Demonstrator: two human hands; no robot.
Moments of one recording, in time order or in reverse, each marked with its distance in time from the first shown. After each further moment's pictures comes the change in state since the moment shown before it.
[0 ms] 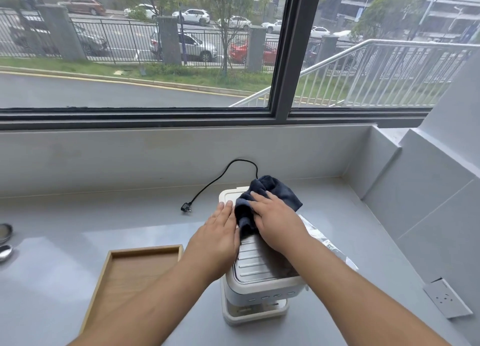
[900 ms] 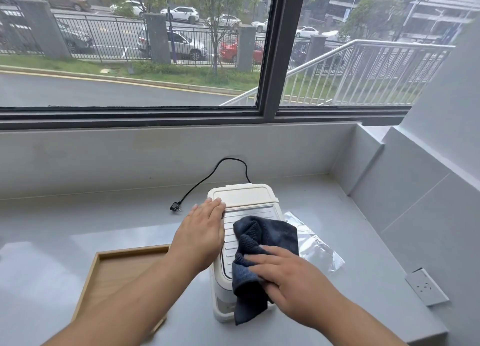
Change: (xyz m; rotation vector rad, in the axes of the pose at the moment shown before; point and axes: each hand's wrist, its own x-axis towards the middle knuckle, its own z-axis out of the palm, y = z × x) left_hand 0.005 -0.003 -0.006 0.018 0.084 -0.019; right_hand -0.131 0.006 -0.016 0.065 -0.144 -0.271
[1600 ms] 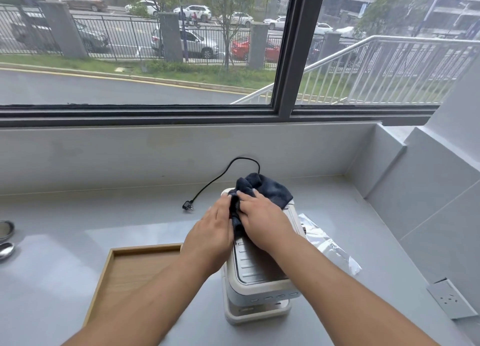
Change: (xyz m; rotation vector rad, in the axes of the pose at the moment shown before) left_hand -0.005 -0.005 -0.003 -0.293 0.028 -0.056; right_hand 0.154 0.005 0.003 -0.048 0.118 0.226
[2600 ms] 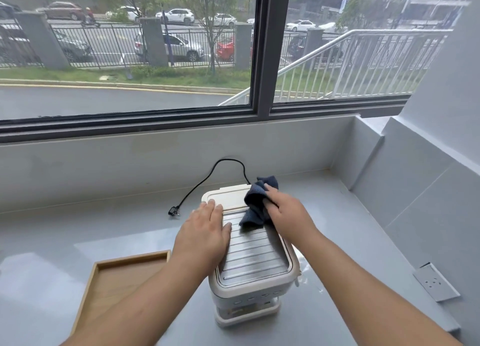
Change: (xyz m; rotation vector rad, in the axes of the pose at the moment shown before) left_hand 0.015 0.029 0.010 0.423 -0.114 -0.056; right_hand -0.034 0.090 -0.020 0.417 0.240 0.195
